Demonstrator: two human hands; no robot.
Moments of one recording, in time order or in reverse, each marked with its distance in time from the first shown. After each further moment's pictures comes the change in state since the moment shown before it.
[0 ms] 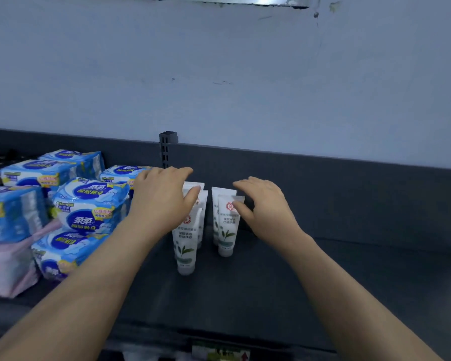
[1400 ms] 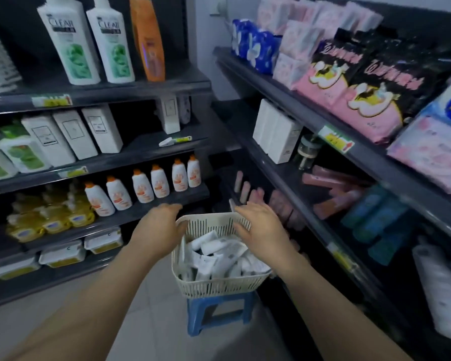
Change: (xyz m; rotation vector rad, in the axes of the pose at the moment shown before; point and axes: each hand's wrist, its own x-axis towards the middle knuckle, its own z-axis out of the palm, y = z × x) left_hand -0.549 -0.416 -0.120 0.138 -0.273 -1.100; right_hand -0.208 -0.543 0.322 0.557 -0.643 -0.697
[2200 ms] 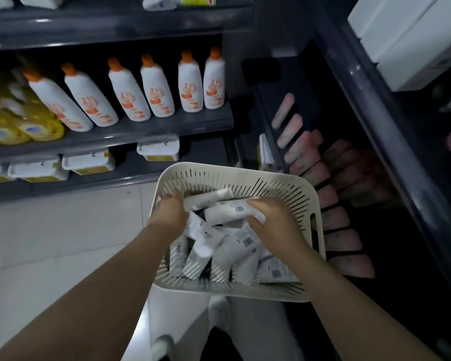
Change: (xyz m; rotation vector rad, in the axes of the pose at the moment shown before) left_hand 0.157 -0.120 0.317 -0.104 -0.434 -0.495; right_hand 0.080 0.182 0.257 0.163 -0.355 0.103
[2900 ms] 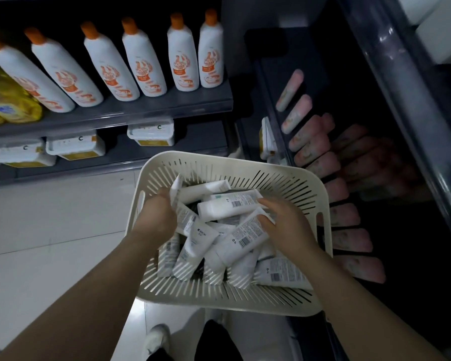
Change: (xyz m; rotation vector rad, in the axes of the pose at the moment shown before) left_hand 0.010 -0.001 0.025 -0.100 0.103 -0.058; right_hand 0.010 0.059 0.022 0.056 -0.080 0.143
